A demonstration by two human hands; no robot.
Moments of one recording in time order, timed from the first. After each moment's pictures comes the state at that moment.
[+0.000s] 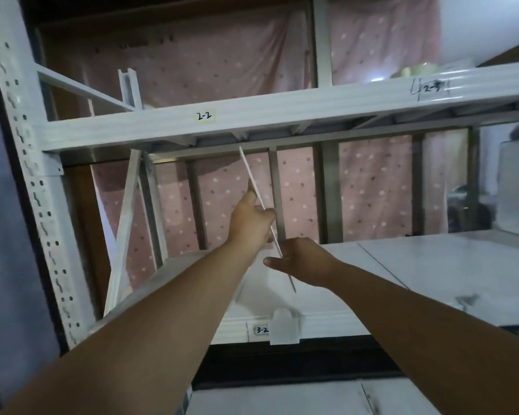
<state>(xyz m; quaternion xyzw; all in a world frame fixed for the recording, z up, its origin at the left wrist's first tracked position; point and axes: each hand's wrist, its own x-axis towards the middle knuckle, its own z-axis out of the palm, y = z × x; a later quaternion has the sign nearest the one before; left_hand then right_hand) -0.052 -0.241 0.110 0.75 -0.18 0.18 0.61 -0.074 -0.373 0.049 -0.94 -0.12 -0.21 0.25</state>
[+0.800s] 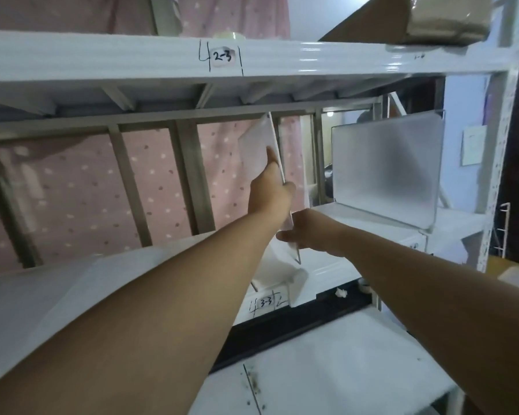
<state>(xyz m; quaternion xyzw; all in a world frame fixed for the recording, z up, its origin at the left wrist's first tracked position) -0.125 -0.587 0.096 0.78 -0.33 0.15 0.51 -0.170 -0.690 0.034 -0.91 0.14 -0.18 0.34</state>
